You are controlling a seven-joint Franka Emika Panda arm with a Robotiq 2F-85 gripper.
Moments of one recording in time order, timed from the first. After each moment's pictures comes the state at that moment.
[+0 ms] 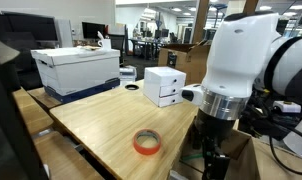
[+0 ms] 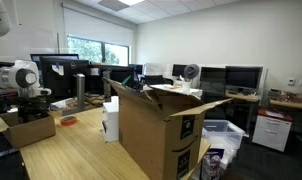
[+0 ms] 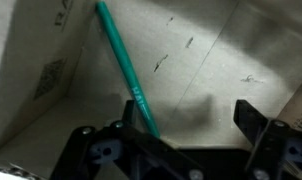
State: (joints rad) arm 0.47 0.19 0.28 -2.59 -0.16 2.77 0.39
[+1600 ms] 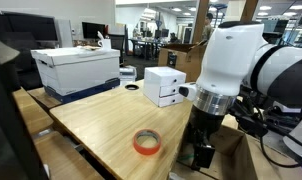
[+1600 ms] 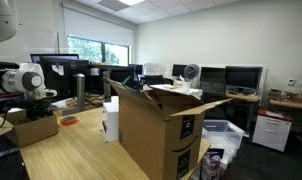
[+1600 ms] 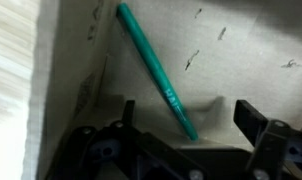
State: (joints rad) arm 0.49 0.22 0.18 -2.60 -0.24 2.86 0.46
